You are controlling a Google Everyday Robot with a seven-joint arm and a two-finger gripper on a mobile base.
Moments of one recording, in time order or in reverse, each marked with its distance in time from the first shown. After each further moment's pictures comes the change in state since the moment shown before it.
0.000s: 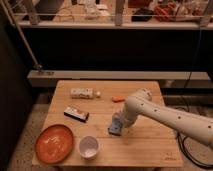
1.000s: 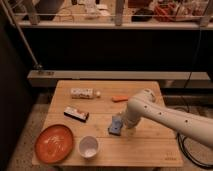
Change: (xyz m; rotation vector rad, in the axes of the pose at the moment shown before) arm 0.005 0.016 -0.026 0.021 0.042 0.005
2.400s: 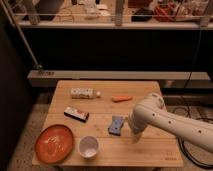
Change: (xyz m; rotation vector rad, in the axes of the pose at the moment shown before) arm 0.016 0.032 -0.025 0.031 0.073 0.077
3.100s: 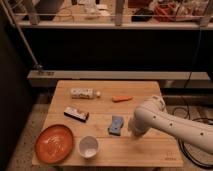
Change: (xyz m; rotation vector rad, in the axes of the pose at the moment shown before) arm 0.007 0.016 -0.001 -0.019 0.019 0.046
